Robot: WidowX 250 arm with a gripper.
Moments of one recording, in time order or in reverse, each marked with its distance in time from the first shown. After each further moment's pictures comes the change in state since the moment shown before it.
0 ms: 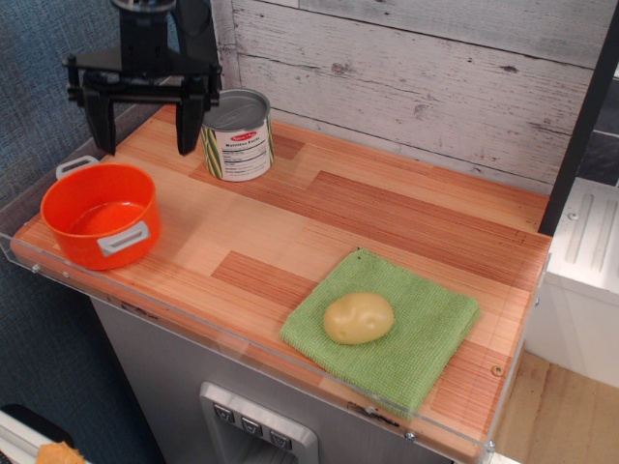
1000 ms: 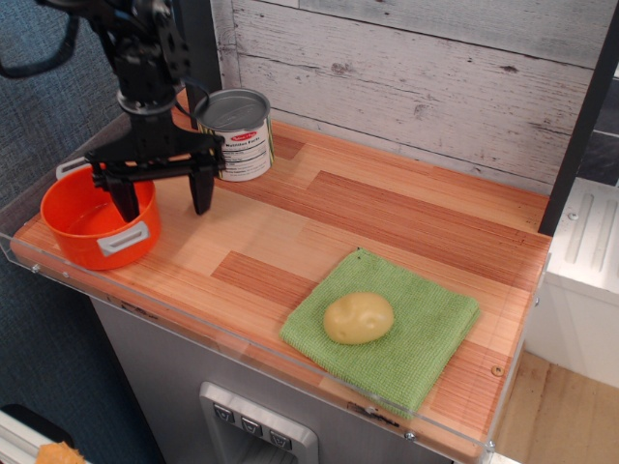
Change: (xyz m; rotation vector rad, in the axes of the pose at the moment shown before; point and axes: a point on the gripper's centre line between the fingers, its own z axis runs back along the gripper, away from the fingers) arm -0.003 -0.016 -0.067 -0.109 -0.034 0.055
